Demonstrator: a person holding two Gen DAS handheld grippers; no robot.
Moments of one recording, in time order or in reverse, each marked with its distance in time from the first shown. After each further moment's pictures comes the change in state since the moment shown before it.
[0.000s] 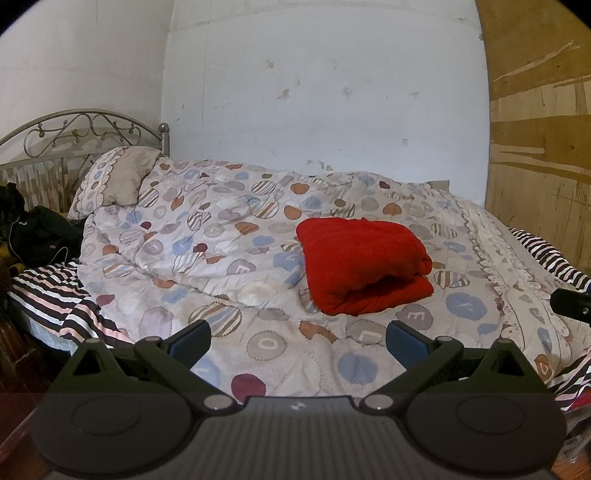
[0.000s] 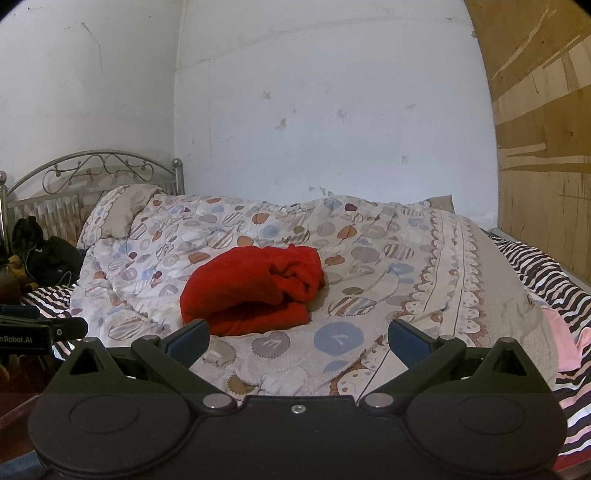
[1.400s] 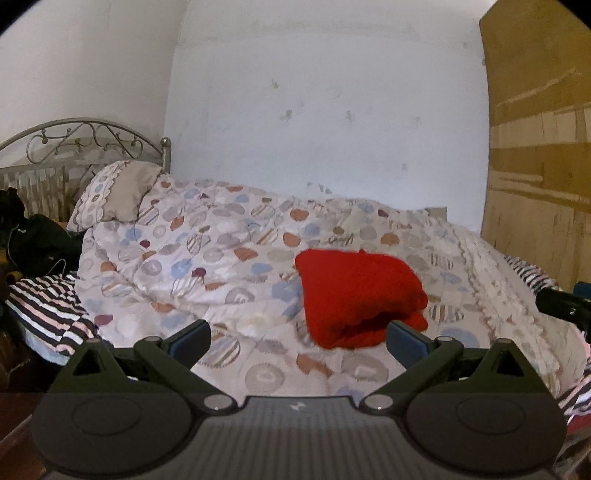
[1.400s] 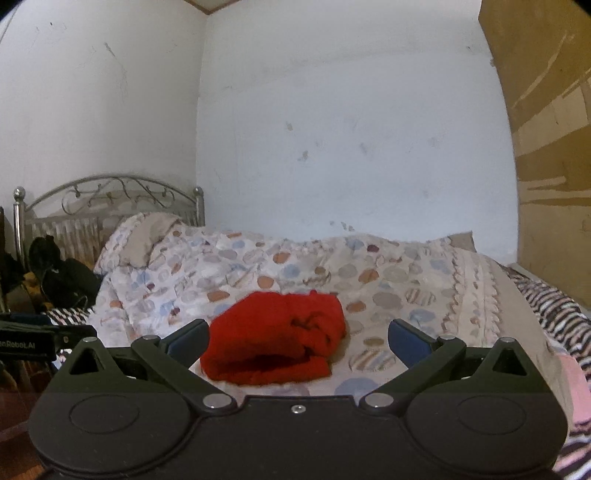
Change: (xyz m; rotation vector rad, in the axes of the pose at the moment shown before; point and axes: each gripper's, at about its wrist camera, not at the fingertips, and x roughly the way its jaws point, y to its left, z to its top) left arm -0.005 0.006 0.018 -0.030 -0.050 -0.009; right arm 0.003 0.009 0.033 -0.036 -0.084 0.055
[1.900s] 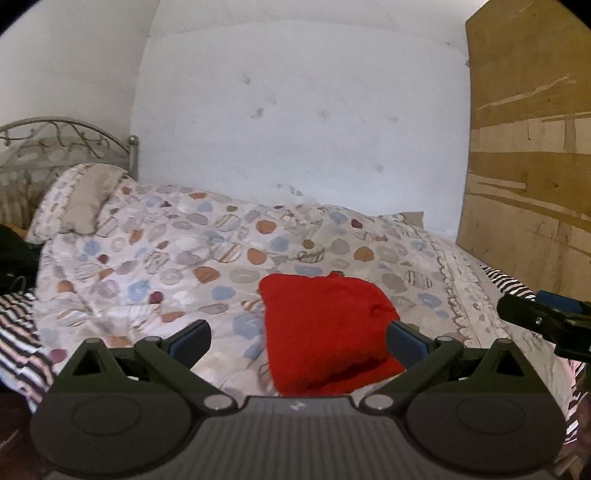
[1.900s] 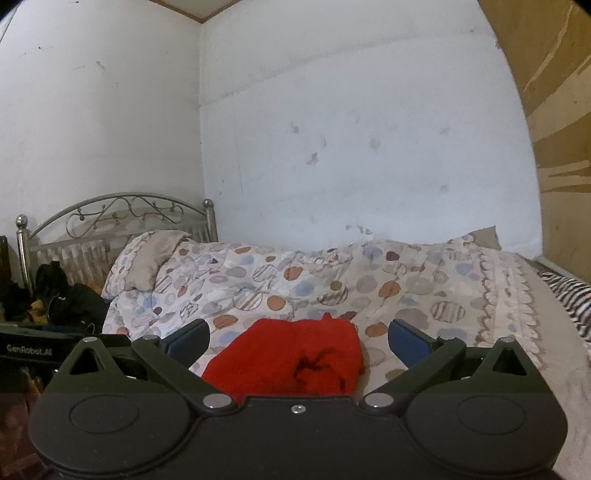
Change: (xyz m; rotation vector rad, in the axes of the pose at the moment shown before) left arm 0.052 -0.018 0.058 -0.003 0.002 -0.092; right arm 0.070 -0.021 0.042 0.067 -0.022 0.069
